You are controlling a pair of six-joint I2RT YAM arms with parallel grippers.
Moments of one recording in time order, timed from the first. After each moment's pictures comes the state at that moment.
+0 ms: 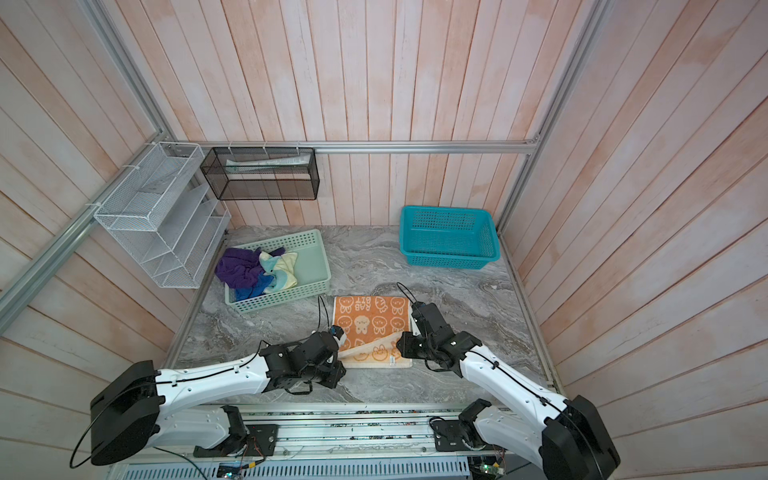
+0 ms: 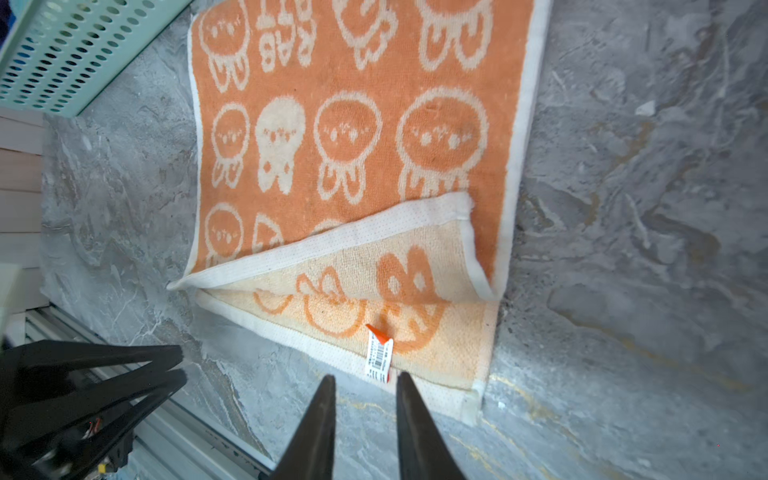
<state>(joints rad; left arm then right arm) -1.00 1.28 0.64 -0.36 0.03 -0.63 0.62 1.10 0.60 -0.46 -0.16 0.62</state>
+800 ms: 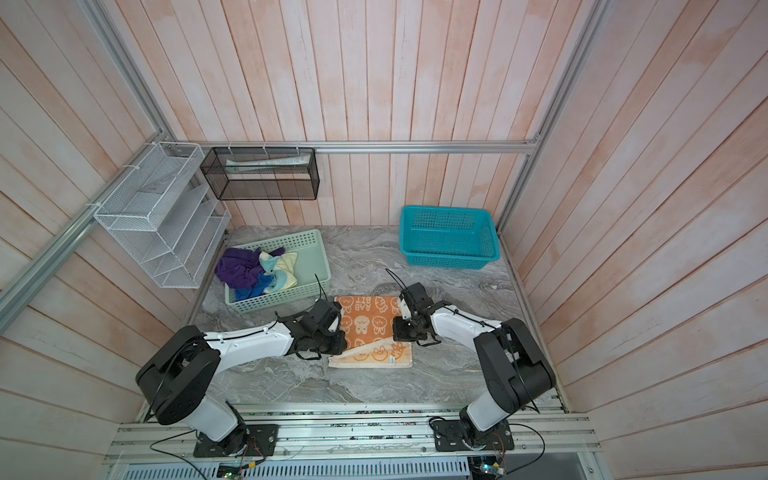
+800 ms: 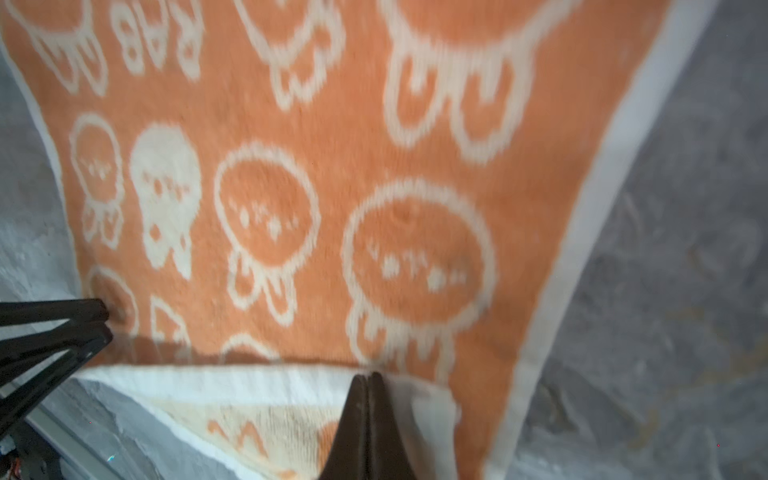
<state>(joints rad) -0.78 1.60 0.80 -0.30 0.14 -0.57 0.51 1.52 0.75 -0.43 -0.29 0.43</state>
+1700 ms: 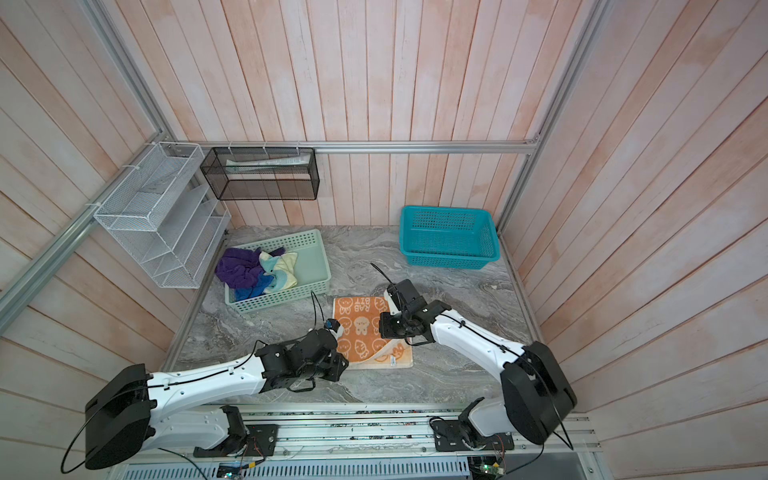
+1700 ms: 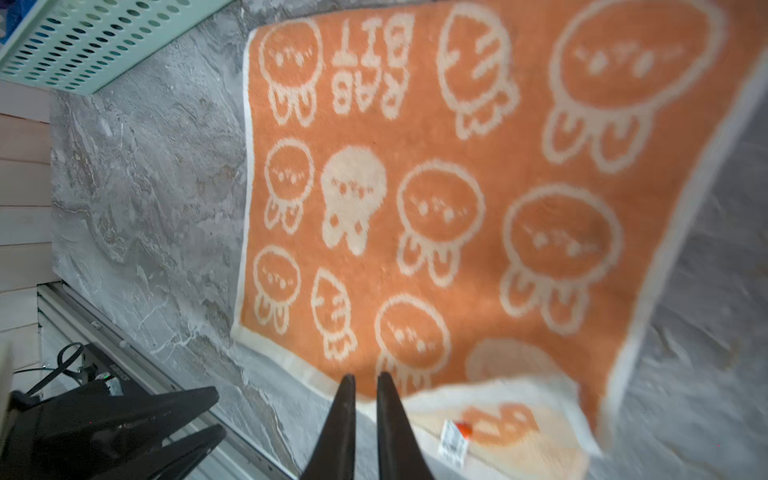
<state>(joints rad) -0.97 1.30 0.67 -0.29 -0.01 -0.72 0.68 1.48 0.93 -0.47 -0.25 0.56</state>
